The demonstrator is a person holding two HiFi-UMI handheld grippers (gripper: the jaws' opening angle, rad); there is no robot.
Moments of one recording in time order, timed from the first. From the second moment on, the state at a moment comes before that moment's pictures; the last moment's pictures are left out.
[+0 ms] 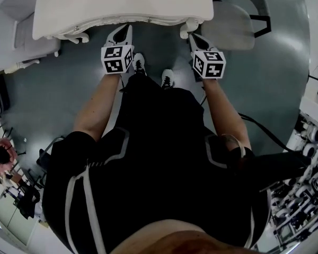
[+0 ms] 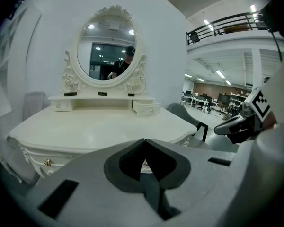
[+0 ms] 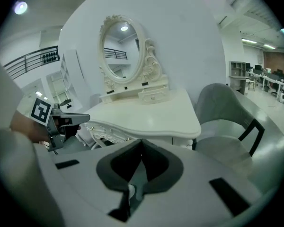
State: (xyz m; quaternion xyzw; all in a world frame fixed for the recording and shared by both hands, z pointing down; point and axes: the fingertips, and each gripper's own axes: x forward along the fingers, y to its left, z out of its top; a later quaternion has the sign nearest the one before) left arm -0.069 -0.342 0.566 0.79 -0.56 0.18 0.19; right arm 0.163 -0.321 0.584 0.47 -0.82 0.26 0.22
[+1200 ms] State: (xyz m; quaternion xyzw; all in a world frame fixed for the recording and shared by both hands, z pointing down) left arm -0.108 -0.274 0.299 0.85 -0.52 0.02 0.11; right arm 0.143 -0.333 0.333 0.46 -0.87 0.13 0.08
